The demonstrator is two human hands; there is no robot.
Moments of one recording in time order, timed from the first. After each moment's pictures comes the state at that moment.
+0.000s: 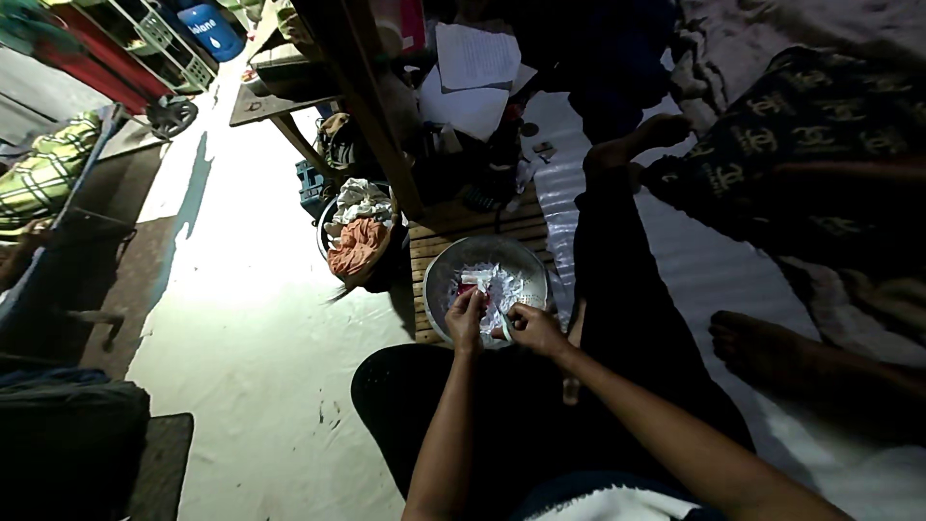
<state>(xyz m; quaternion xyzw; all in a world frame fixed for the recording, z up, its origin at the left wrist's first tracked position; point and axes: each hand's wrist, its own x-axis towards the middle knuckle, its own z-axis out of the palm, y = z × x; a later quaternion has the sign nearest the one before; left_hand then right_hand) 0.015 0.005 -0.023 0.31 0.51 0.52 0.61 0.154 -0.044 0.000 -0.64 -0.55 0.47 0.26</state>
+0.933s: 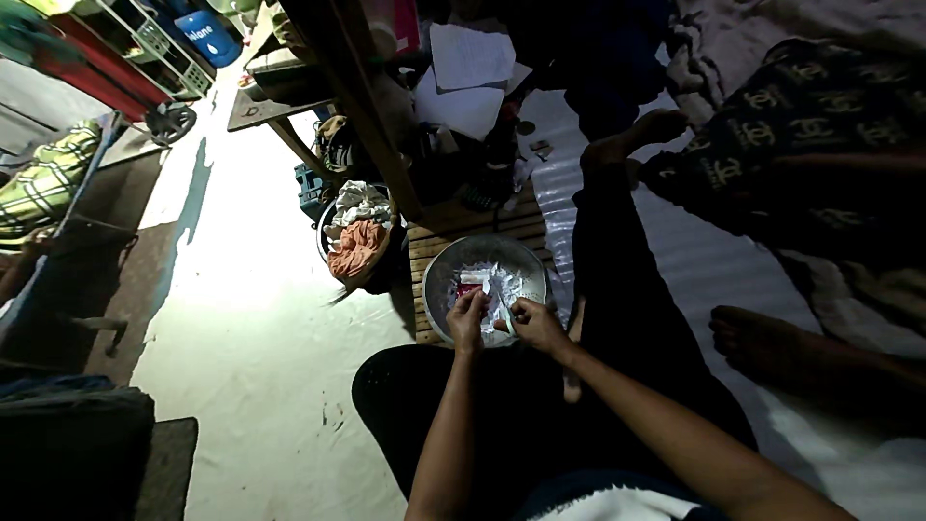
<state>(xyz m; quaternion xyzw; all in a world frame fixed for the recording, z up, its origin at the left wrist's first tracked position) 0.016 0.002 -0.020 0.32 0.50 0.52 0.62 0.156 -0.045 -0.004 -0.65 -0.52 0.46 0.31</state>
